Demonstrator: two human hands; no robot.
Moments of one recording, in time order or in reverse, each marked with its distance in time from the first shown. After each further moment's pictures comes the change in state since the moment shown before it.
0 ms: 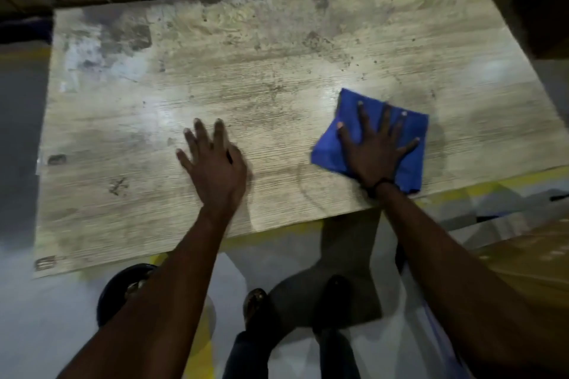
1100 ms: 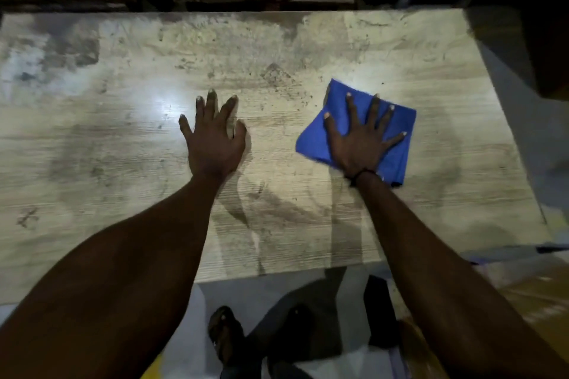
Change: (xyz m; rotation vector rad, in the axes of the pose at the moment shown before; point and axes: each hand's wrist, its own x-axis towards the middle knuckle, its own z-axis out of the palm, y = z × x) left_hand 0.101 0.133 0.057 -0.031 -0.037 0.086; right_hand 0.161 0.039 -0.015 0.063 -0.040 -0.068
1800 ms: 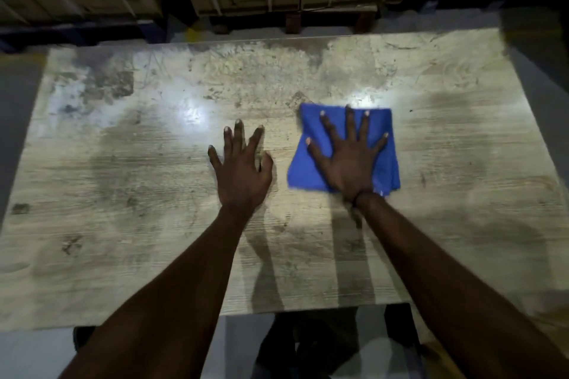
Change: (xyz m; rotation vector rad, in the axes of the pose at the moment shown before) left_hand 0.001 0.004 -0.002 0.023 -0.030 -0.017; right_hand 0.010 -0.059 0.018 -0.019 -0.050 -0.297
